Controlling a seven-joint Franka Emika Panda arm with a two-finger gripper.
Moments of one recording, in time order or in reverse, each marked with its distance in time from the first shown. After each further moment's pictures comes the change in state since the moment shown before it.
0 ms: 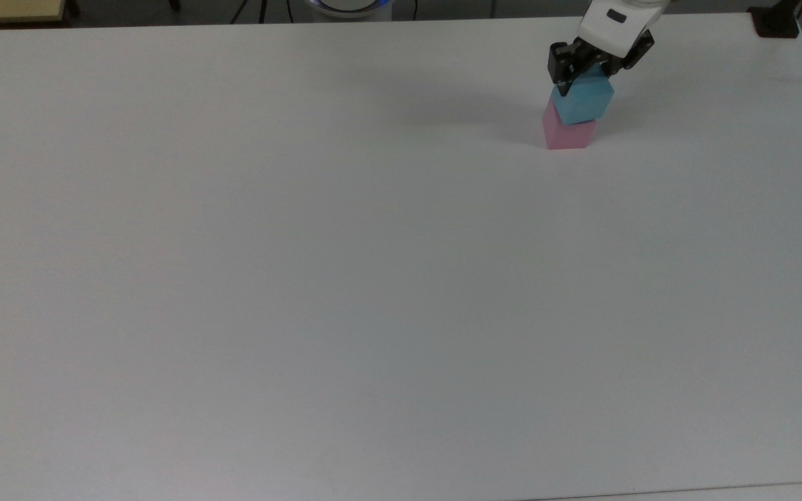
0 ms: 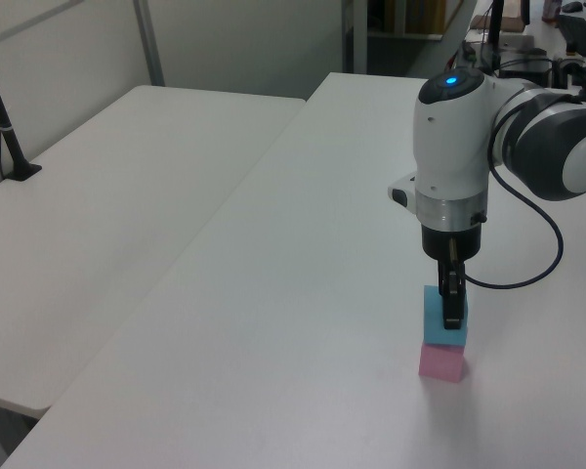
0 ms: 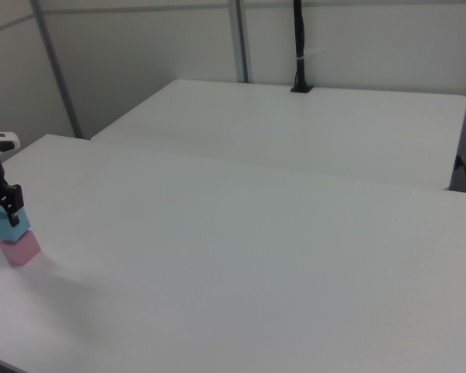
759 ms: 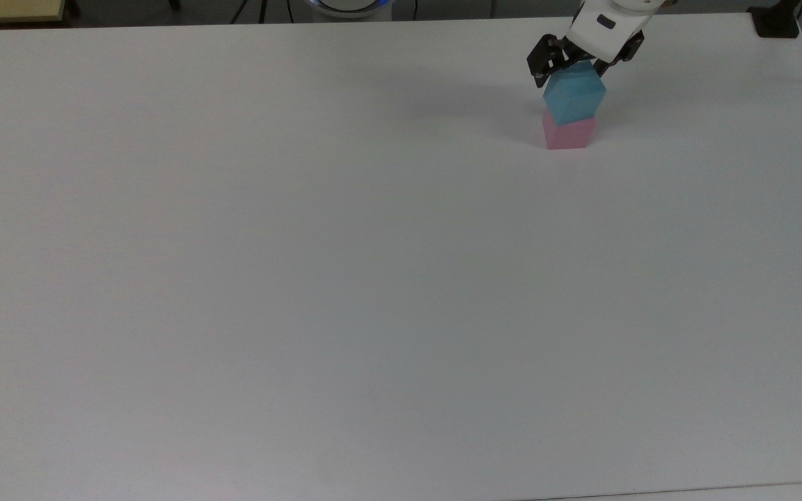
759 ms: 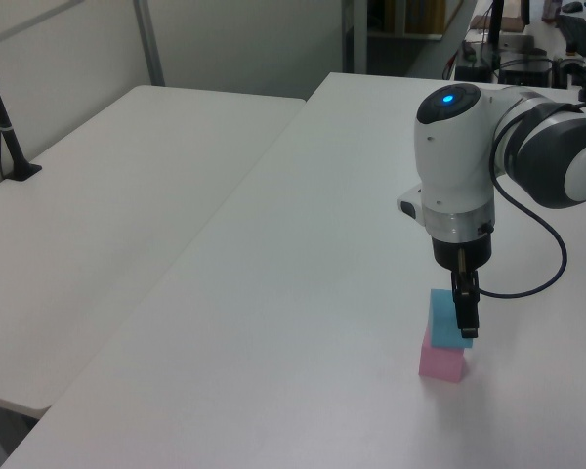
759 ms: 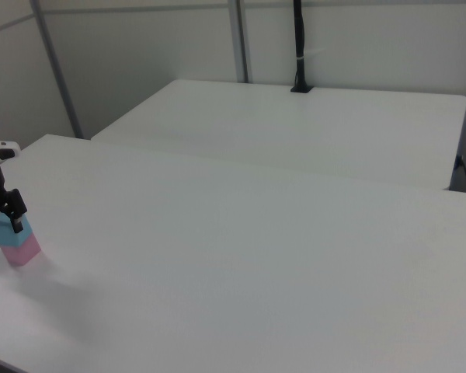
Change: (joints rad) arm 0.002 0.001 0.000 -0.022 0.000 -0.068 0.035
